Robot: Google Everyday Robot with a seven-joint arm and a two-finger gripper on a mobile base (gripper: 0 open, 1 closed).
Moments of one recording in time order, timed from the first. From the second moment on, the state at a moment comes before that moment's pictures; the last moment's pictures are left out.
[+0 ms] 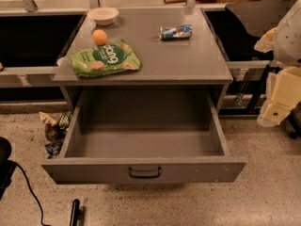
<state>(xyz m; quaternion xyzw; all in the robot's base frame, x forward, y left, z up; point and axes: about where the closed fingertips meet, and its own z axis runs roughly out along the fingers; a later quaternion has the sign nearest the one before) 0.438 -0.217 0.976 -0.60 0.78 -0.03 0.16</state>
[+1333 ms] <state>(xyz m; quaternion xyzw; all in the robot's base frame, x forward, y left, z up) 0.534 -0.163 0.958 -0.62 0.75 0.02 0.25</state>
